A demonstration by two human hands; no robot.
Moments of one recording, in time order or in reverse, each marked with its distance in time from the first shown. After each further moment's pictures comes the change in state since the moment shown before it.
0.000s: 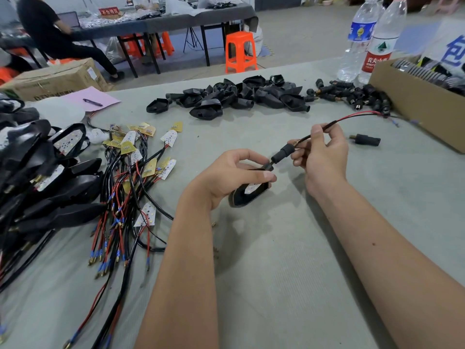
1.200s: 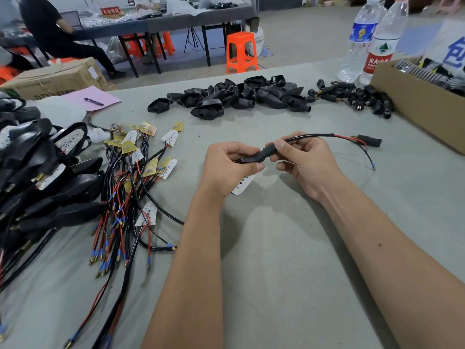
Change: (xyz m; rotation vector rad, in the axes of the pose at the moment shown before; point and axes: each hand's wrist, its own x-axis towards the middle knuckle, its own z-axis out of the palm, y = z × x) left_hand 0.010 -0.011 0.005 0.012 0.411 0.259; right_hand -0.011 -0.006 -0.001 0.006 -0.501 0.128
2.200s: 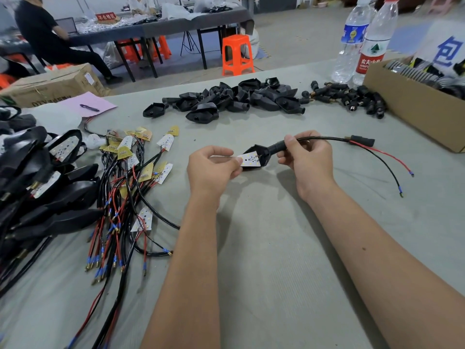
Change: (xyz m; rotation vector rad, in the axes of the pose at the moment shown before) left_hand 0.005 -0.006 -0.001 -0.125 0.316 -0.144; right_hand 0.009 0.006 0.002 -0.033 0.448 -0.071
